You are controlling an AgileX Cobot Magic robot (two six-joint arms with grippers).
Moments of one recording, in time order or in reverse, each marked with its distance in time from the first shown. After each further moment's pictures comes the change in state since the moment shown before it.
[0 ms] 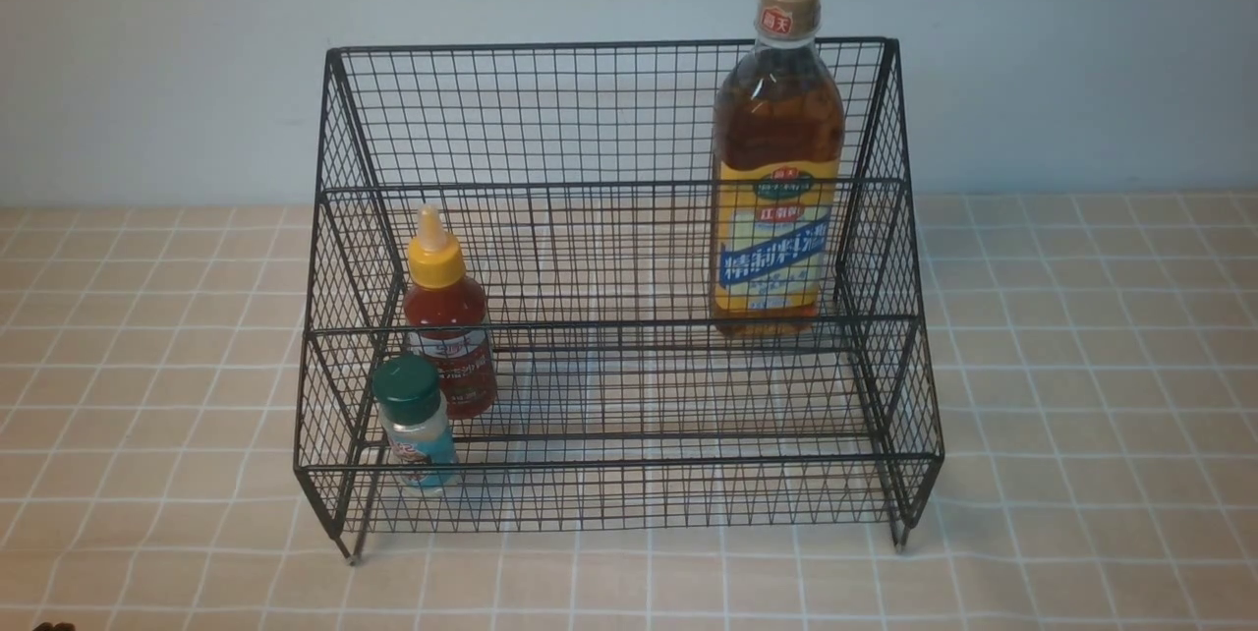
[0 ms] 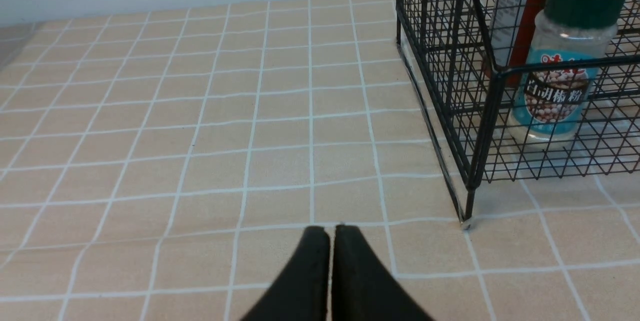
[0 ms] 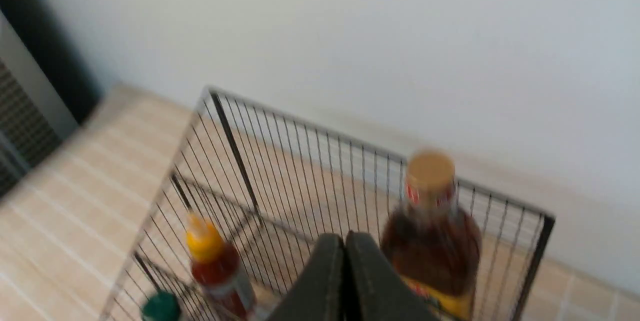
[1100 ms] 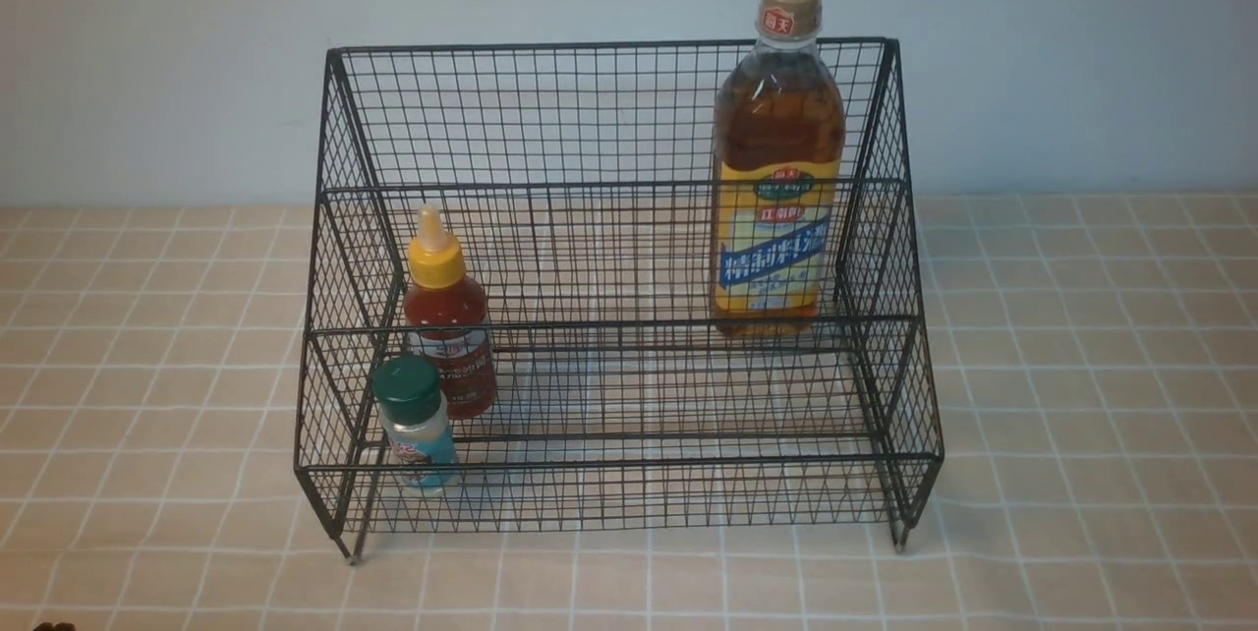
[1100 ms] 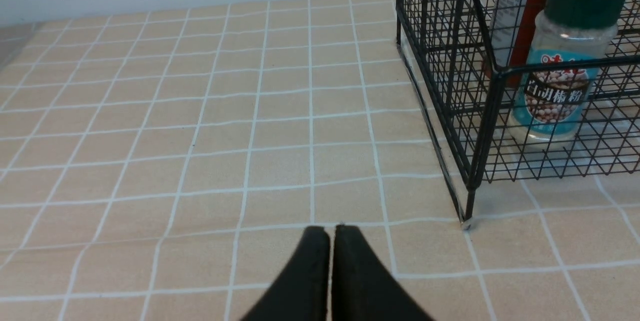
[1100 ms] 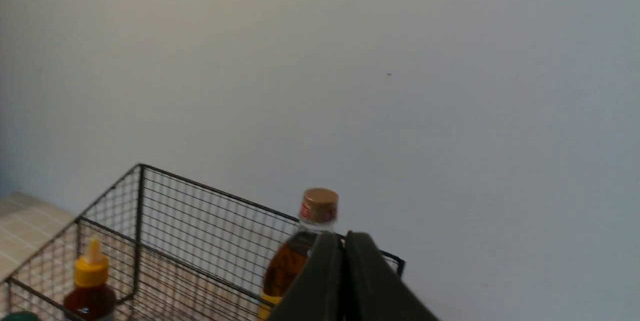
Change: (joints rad) right arm -0.055 -0.627 0.799 -0.155 -0.556 -0.145; left arm 0.000 0.000 0.000 0.000 0.000 0.000
